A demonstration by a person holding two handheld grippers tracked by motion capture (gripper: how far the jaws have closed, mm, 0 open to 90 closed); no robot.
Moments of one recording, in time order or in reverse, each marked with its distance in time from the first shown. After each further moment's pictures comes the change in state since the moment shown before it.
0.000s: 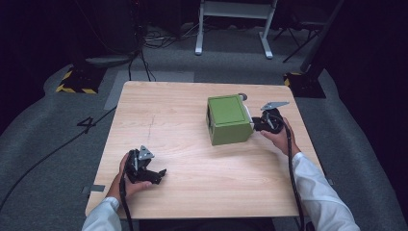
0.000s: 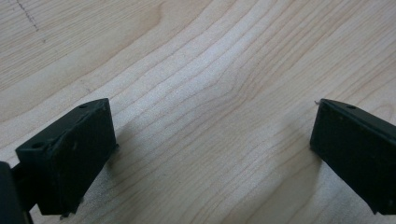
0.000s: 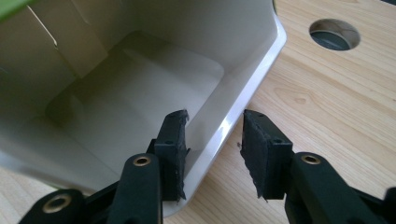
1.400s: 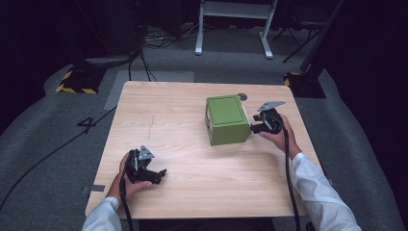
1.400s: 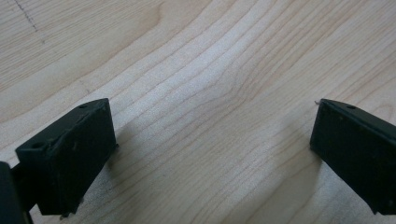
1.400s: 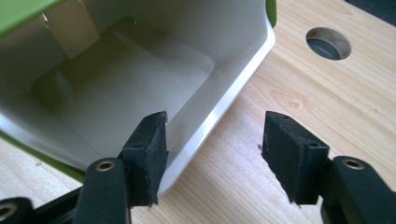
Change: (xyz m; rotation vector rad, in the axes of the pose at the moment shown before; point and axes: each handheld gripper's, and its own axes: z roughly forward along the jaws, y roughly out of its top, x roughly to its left) left arm 0.000 0.000 0.000 0.000 -0.003 -0.003; right arm 0.012 0.008 -0.005 0.044 -0.054 -0.094
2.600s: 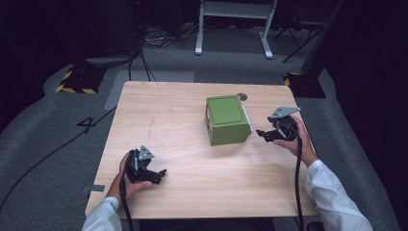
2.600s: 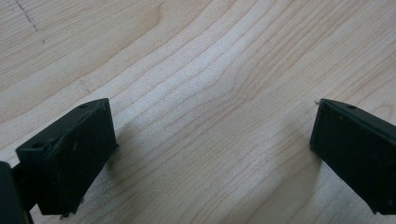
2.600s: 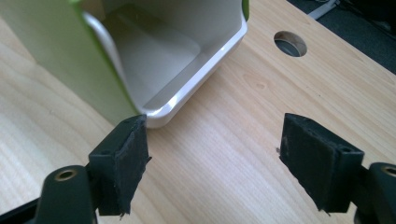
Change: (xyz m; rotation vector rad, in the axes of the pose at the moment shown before) left arm 0.000 0.000 0.000 0.000 0.001 0.000; right arm 0.008 -0.020 -0.052 -0.013 -0.079 -0.097
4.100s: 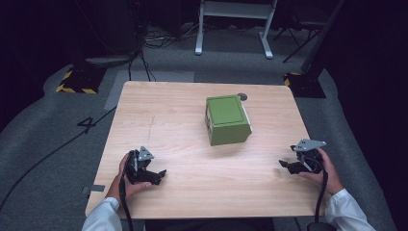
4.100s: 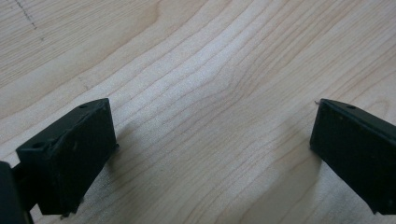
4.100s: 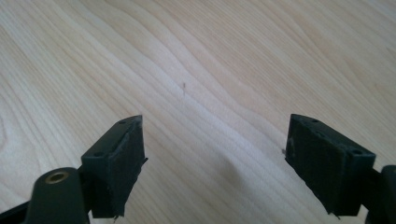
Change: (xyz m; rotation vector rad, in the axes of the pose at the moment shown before) left arm -0.001 -0.001 -0.001 -0.003 -0.002 0.005; right arm 0.013 -0.115 -0.047 0.079 -0.007 0.003
